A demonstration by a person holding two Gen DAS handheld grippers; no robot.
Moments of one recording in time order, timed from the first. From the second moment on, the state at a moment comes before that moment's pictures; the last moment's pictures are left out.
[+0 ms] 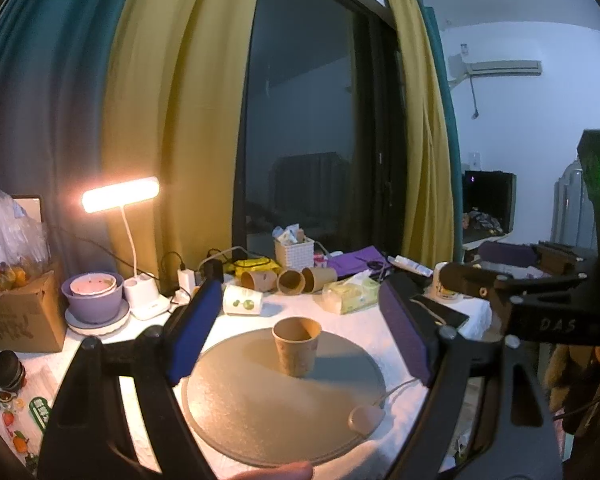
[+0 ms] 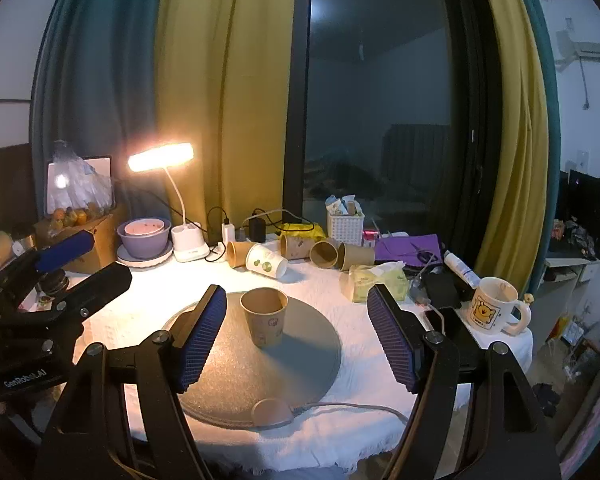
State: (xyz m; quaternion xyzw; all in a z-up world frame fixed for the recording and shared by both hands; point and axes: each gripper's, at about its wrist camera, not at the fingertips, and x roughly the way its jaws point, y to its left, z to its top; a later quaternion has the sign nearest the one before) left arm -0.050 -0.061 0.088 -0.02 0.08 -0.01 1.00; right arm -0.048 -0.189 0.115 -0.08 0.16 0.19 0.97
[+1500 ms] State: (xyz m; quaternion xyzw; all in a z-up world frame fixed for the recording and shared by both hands) left arm -0.046 -0.060 0.082 -0.03 0.10 -0.01 0.99; right arm -0.037 -0.191 0.097 -0.07 0.18 0.19 0.96
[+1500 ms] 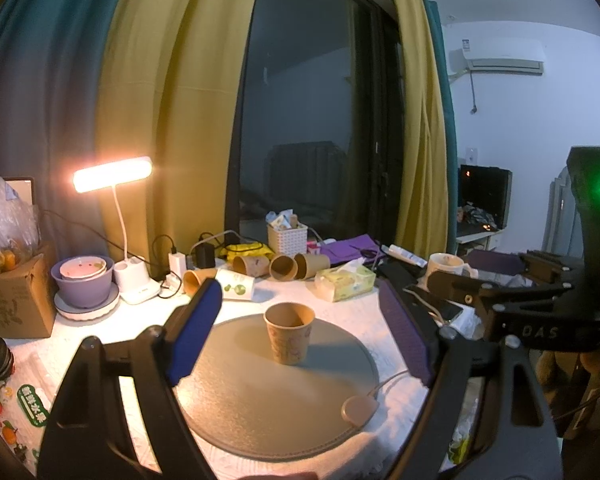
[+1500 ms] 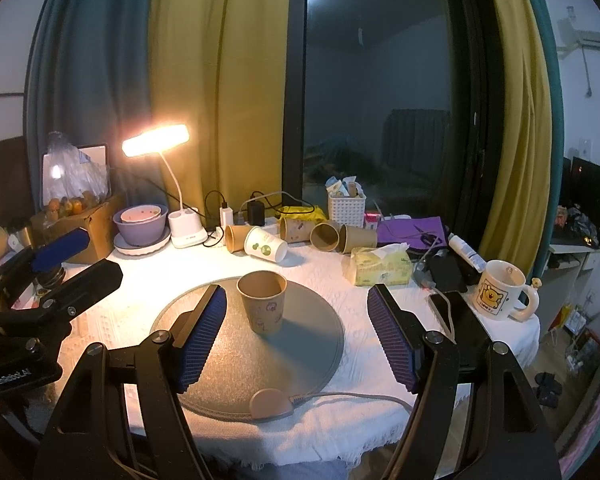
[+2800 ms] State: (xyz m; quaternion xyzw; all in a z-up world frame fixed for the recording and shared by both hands) left arm -0.045 -0.059 0.082 -0.03 0.10 -0.01 0.99; right arm -0.035 -0.189 0.095 -0.08 0.19 0.20 0.96
